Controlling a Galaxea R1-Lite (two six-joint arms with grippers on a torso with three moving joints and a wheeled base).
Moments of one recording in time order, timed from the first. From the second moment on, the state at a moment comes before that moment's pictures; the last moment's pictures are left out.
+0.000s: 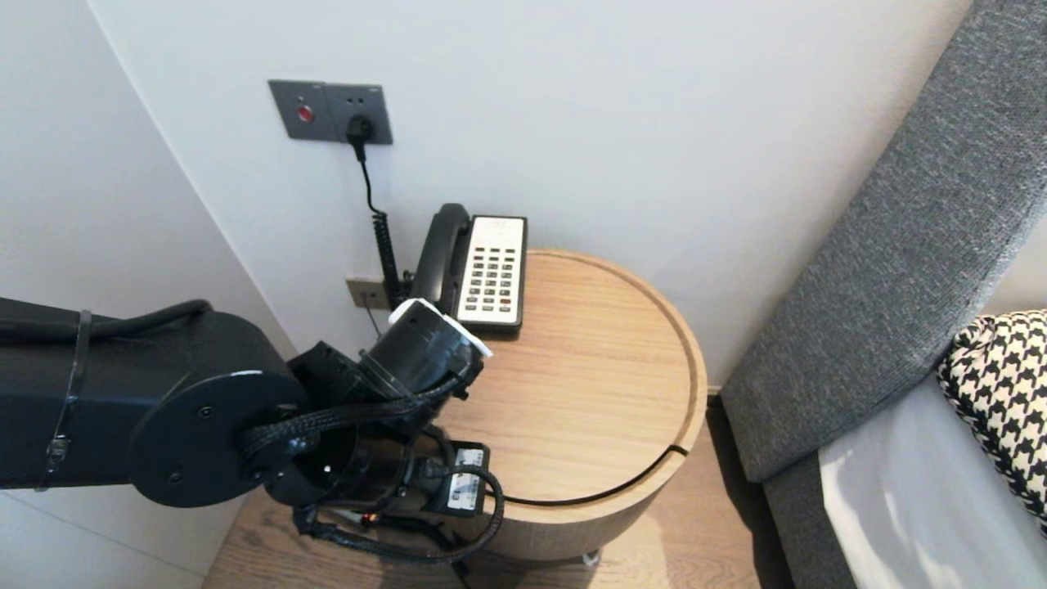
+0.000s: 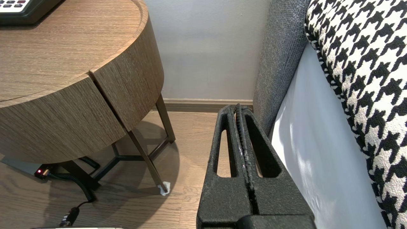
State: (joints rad) left arm -0.86 1.76 -1.12 0.35 0.15 -0.58; right arm 0.01 0.01 0.00 -0.05 -0.01 0.01
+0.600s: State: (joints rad) left arm -0.88 1.75 -1.08 0.35 0.15 -0.59; right arm 0.01 0.01 0.00 -0.05 -0.01 0.01
